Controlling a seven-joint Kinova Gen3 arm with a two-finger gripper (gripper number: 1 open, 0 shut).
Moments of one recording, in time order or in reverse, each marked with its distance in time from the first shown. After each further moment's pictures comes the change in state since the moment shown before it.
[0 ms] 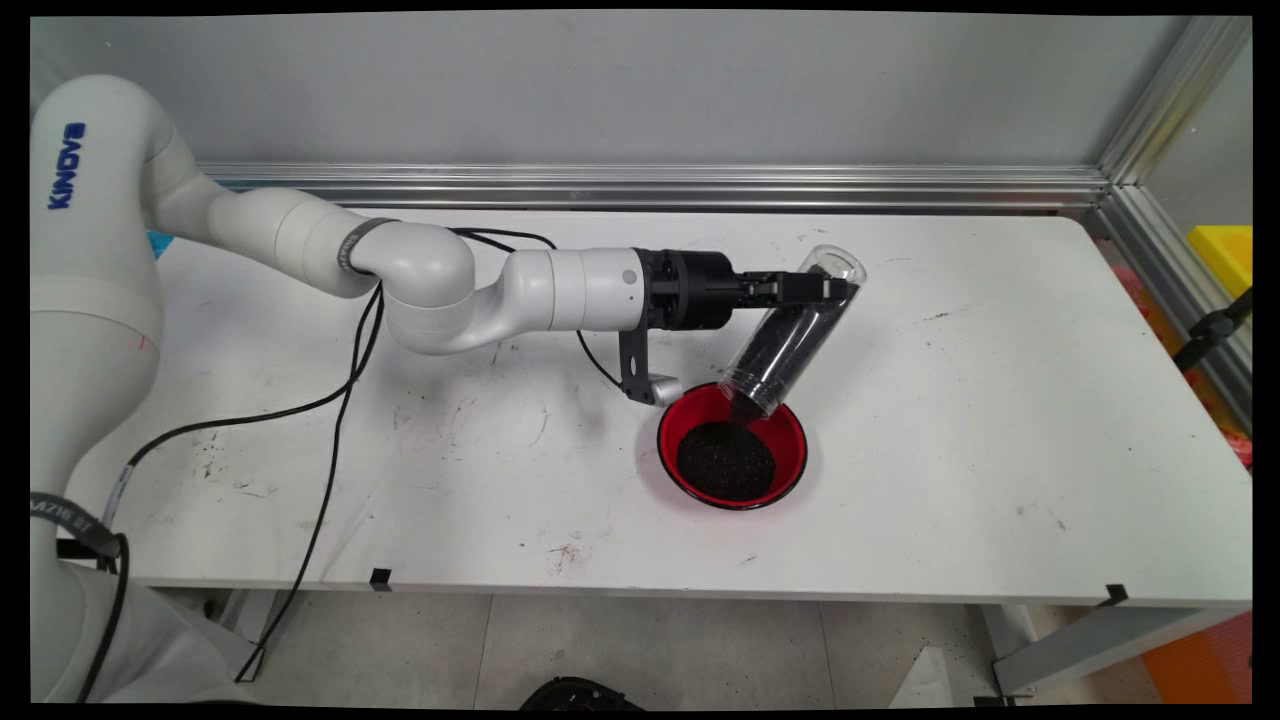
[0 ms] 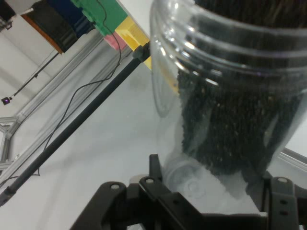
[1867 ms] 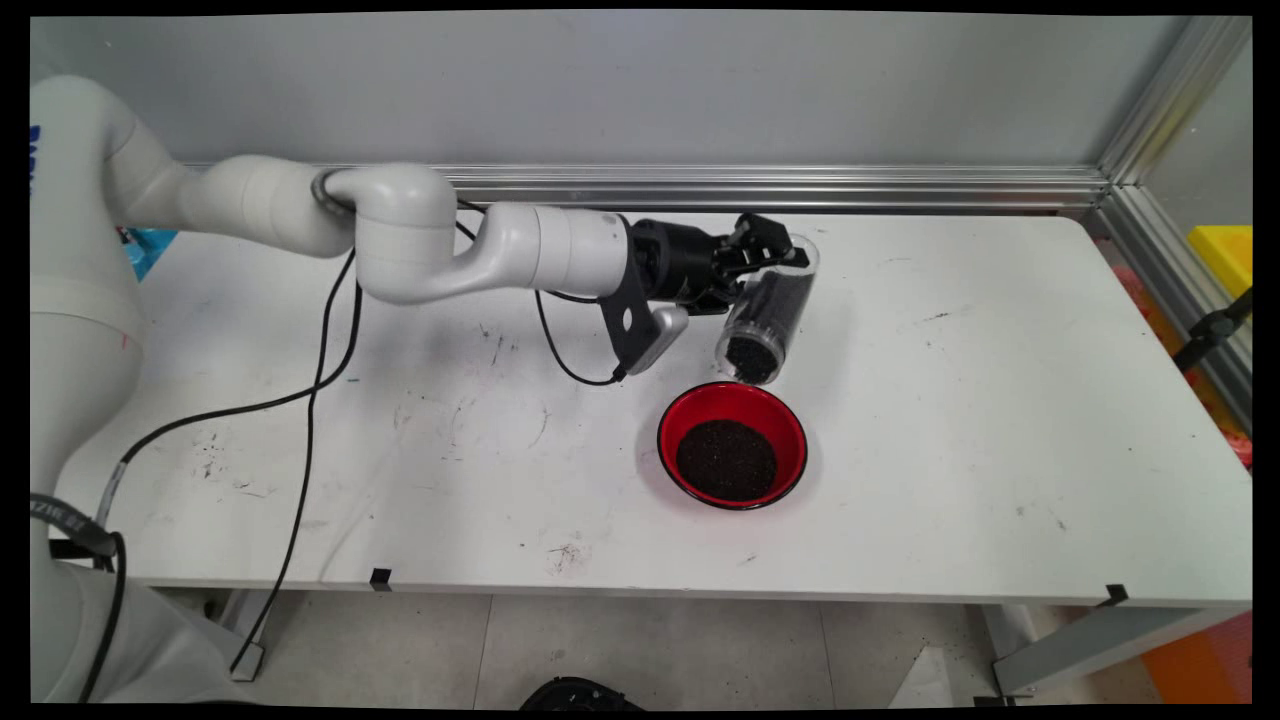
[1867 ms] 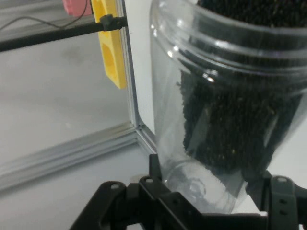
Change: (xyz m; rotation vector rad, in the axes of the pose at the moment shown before) arm -0.038 -0.008 -0.017 -0.183 0.020 -0.583
